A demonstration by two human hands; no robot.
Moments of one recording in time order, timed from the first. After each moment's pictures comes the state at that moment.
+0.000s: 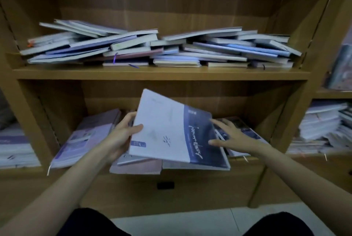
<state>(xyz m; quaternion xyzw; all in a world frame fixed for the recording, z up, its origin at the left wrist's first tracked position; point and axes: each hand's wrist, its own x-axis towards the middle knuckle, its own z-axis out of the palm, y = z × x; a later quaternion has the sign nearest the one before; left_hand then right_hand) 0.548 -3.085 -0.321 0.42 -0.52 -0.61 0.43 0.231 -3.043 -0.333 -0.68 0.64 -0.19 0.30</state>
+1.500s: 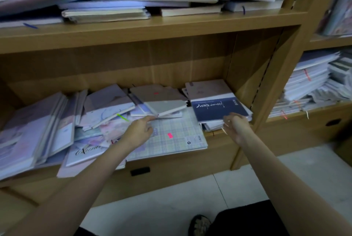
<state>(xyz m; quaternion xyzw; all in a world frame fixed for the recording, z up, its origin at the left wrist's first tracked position) 0.396 -3.186 -0.447 0.48 -0.83 -0.22 0.16 0.117 -3.092 -0.453 -0.10 0.62 -0.63 0.45</state>
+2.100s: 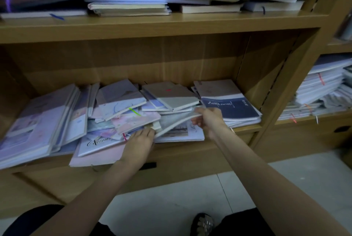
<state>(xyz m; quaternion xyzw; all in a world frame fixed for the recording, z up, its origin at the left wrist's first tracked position) 0.437 -3.149 -0.480 0.43 -0.90 0.08 0.09 0.227 -3.109 -0.407 -0.22 0.64 -0.56 0.47</state>
